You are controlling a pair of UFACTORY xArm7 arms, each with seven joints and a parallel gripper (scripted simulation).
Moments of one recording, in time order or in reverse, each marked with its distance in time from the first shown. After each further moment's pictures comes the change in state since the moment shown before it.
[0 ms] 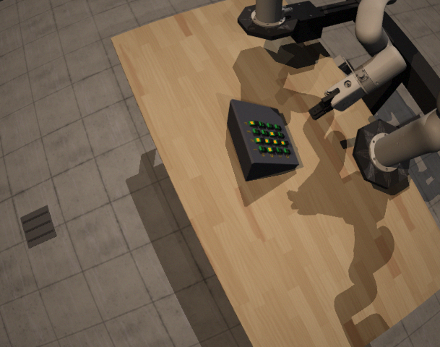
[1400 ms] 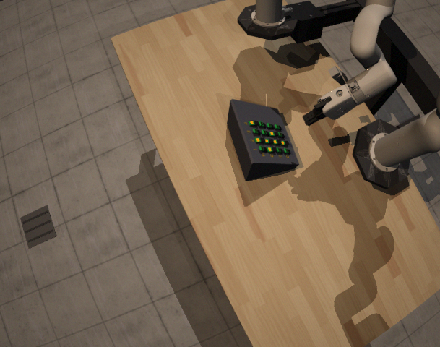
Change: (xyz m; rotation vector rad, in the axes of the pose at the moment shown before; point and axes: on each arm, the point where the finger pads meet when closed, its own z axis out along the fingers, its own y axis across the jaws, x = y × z) left arm 0.000 0.000 0.000 0.000 0.000 0.000; right arm 0.012 0.052 0.042 0.003 0.056 0.099
